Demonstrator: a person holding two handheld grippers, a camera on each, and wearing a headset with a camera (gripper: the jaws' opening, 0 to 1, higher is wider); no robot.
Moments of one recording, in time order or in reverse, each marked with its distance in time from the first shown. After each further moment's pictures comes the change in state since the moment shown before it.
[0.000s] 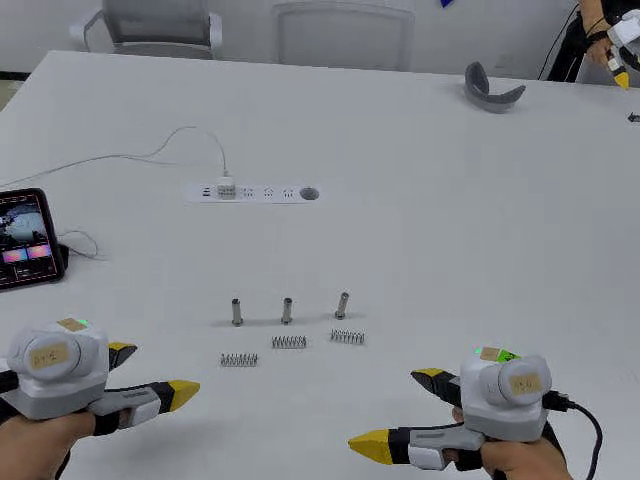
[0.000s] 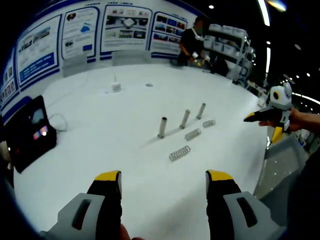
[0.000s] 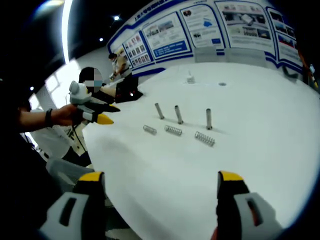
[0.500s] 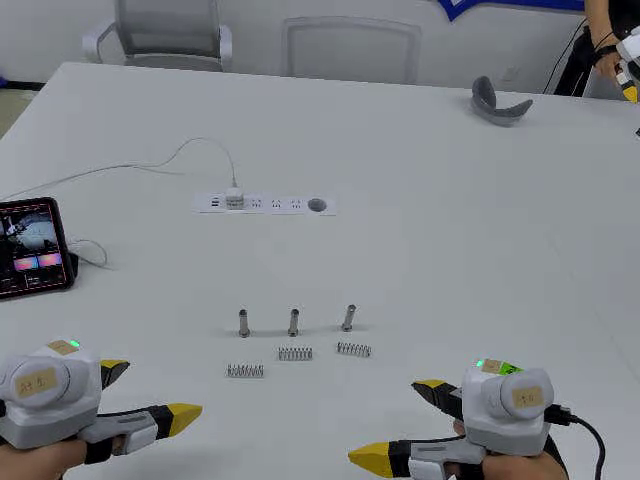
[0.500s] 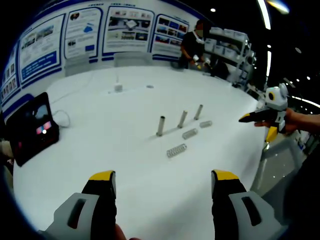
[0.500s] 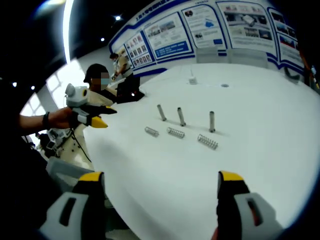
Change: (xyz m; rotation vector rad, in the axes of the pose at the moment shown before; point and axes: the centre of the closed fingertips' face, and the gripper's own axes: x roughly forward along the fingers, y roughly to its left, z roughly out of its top) left arm -0.009 0.001 -0.007 -0.023 -0.017 -0.005; right arm 0.005 0.003 0.006 -0.009 0.000 0.008
